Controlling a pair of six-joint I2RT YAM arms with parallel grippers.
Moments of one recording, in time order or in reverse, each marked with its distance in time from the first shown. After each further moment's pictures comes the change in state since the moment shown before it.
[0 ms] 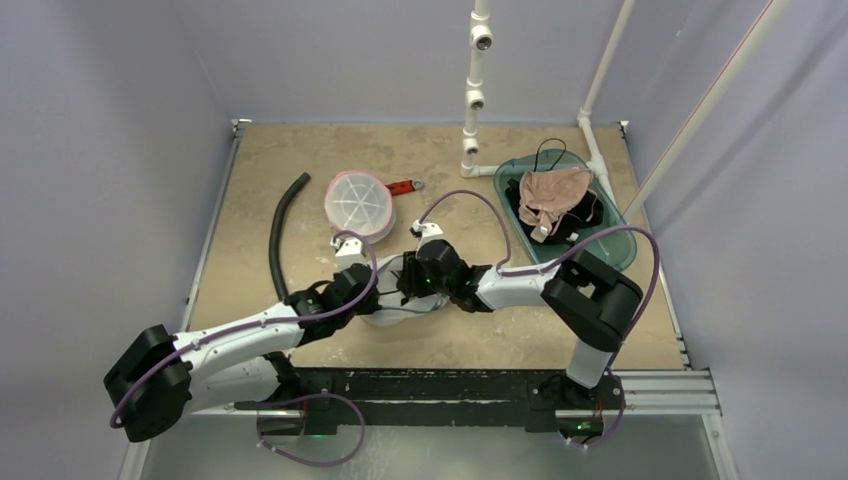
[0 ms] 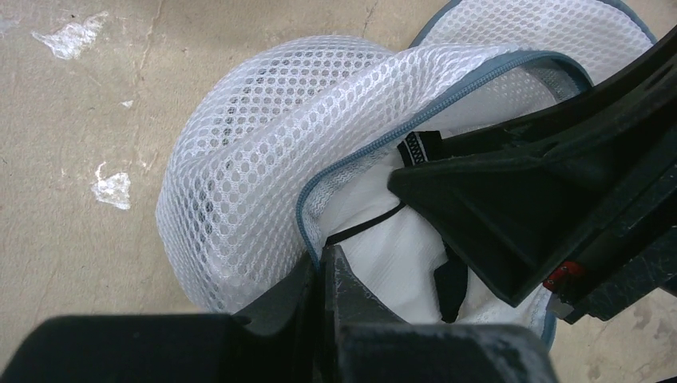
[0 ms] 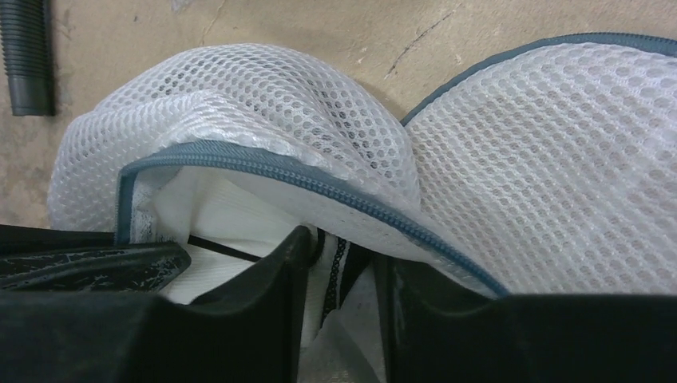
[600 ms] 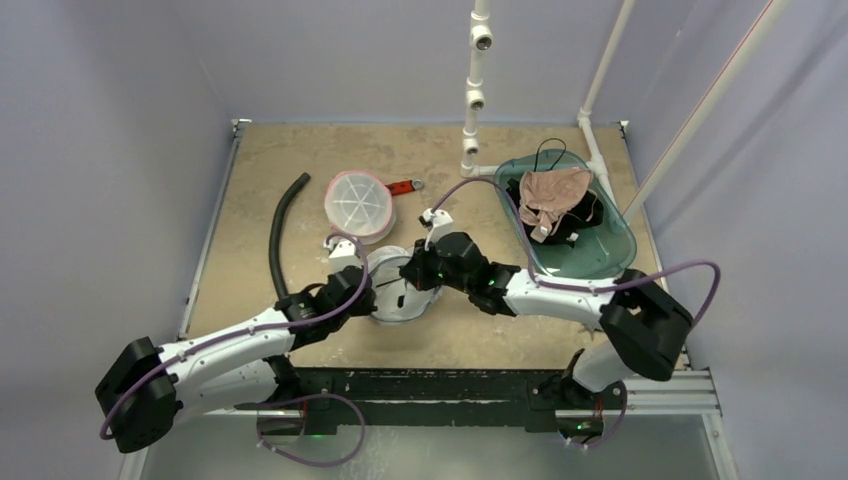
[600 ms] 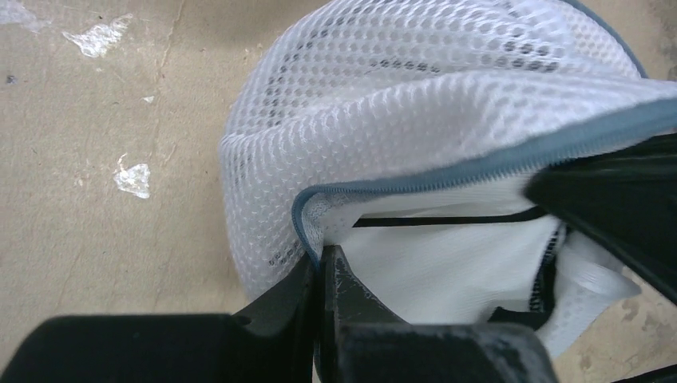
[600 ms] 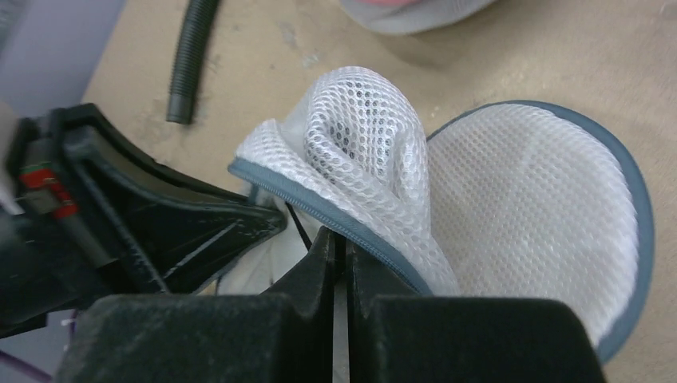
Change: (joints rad) left arm 0.000 -0.071 -0.012 -0.048 -0.008 -0.007; right arm 0.001 -0.230 -0.039 -0.034 -0.043 -0.054
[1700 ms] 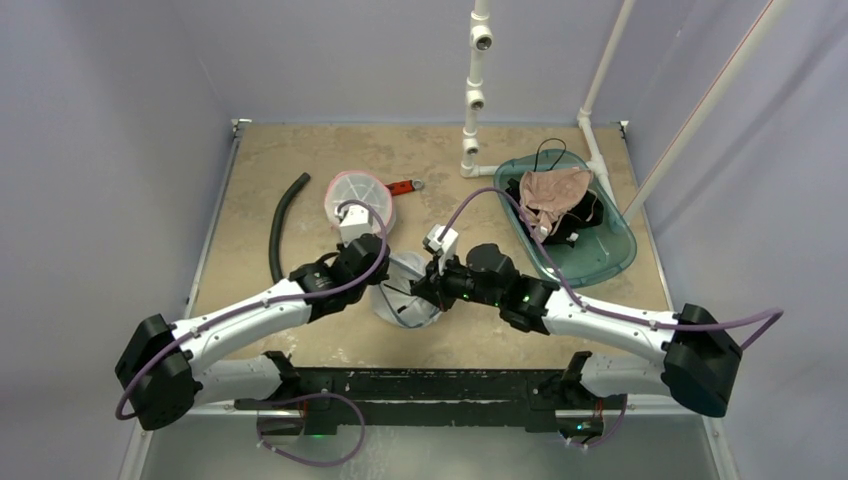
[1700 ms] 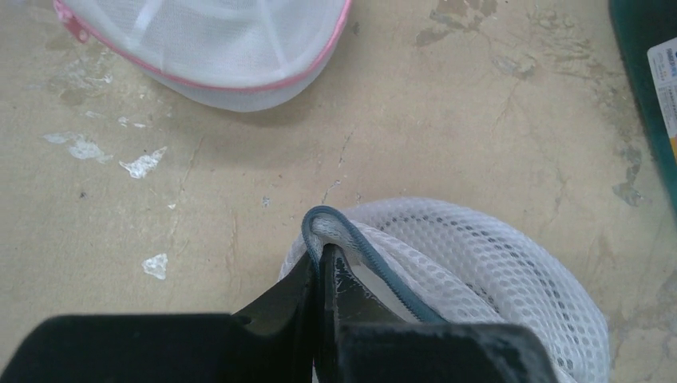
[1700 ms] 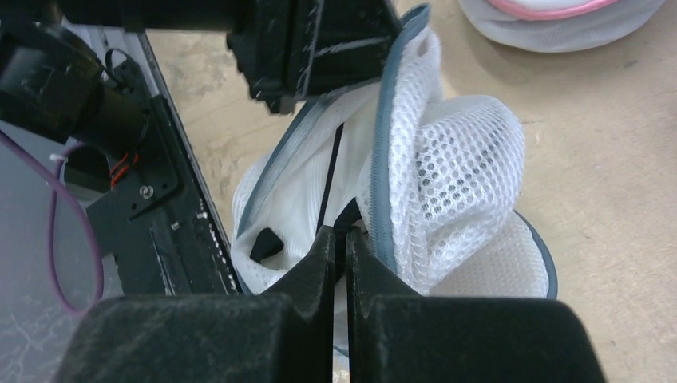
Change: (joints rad) left arm 0.014 0.151 0.280 -0.089 -0.137 0.074; right arm 0.025 -0.331 -0.119 -0.084 -0.206 -0.348
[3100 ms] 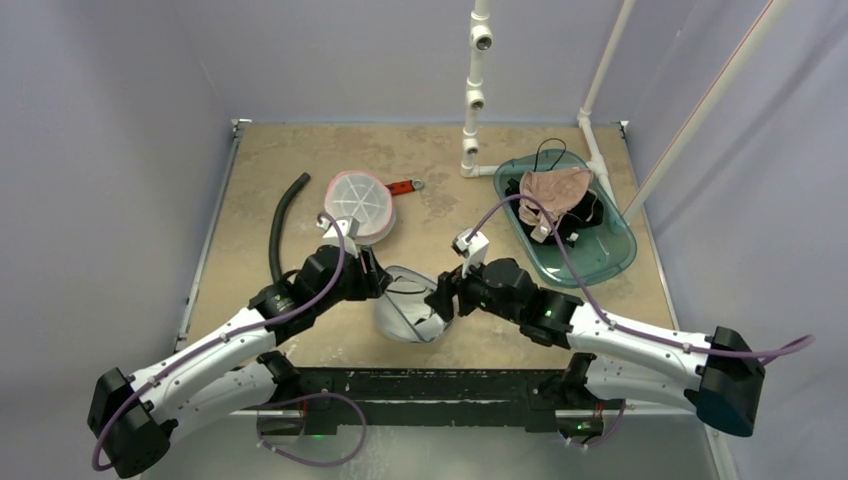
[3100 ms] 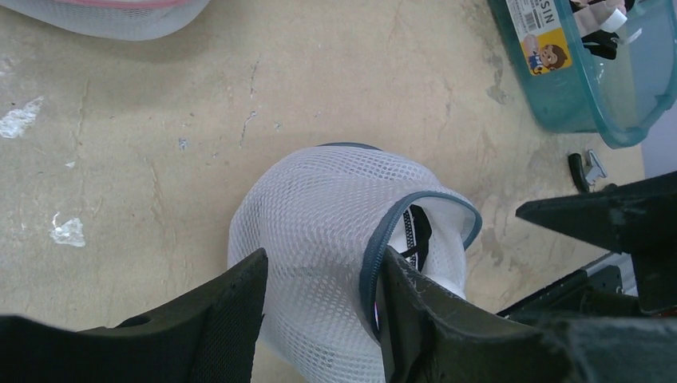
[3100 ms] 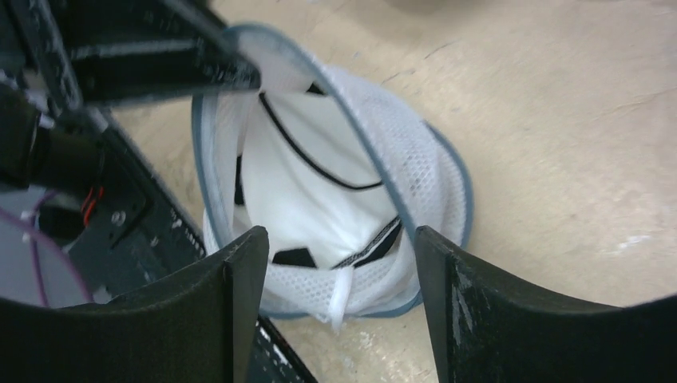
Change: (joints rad) left arm 0.100 -0.286 -0.151 0.029 0.387 0.038; right arm 0.037 -0.185 -0.110 -0.149 0.208 0.172
